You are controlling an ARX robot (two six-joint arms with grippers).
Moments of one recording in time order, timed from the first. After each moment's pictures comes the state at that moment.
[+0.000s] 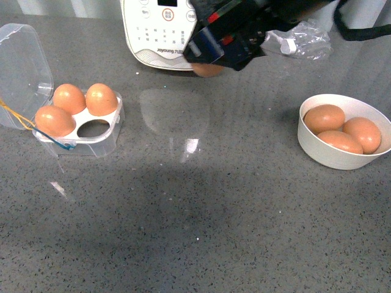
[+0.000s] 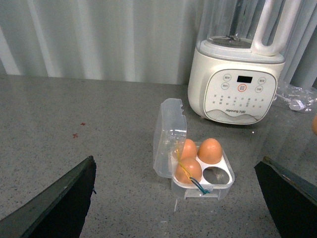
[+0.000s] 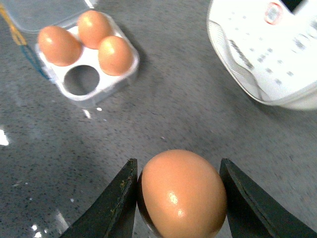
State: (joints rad) left arm 0.00 0.00 0.03 0.00 0.00 0.00; right arm 0.47 1.75 1.17 -0.16 -0.32 -0.42
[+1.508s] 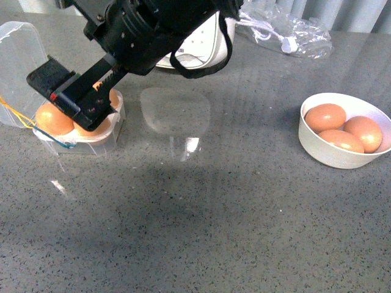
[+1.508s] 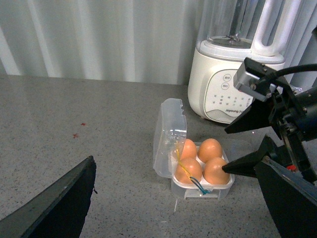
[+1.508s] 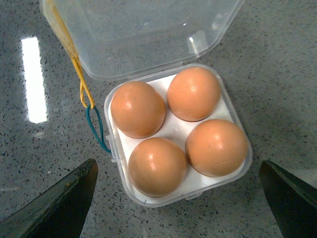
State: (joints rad) left arm 0.00 0.00 0.03 0.00 0.00 0.00; right arm 0.64 2.12 1.50 -0.15 -0.42 -0.45
